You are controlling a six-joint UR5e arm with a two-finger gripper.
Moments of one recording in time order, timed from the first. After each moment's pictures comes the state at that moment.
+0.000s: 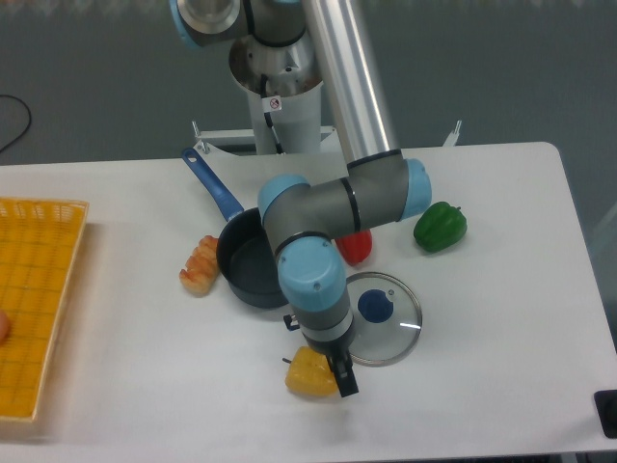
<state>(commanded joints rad) 2.33 -2.22 -1.42 -0.96 1.67 1.60</state>
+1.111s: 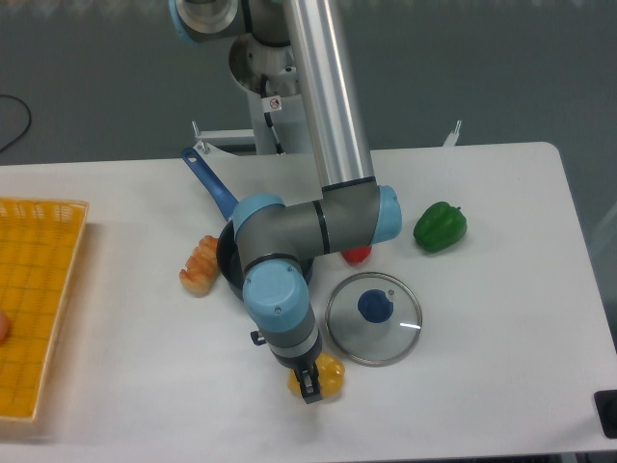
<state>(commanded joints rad) 2.29 -2.23 -1.42 -0.97 1.67 1.54</state>
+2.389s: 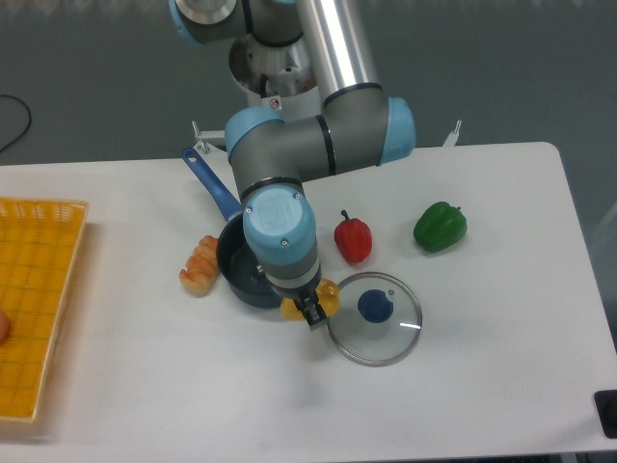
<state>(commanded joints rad) 2.32 -2.01 -1.44 -1.36 1.64 1.38</state>
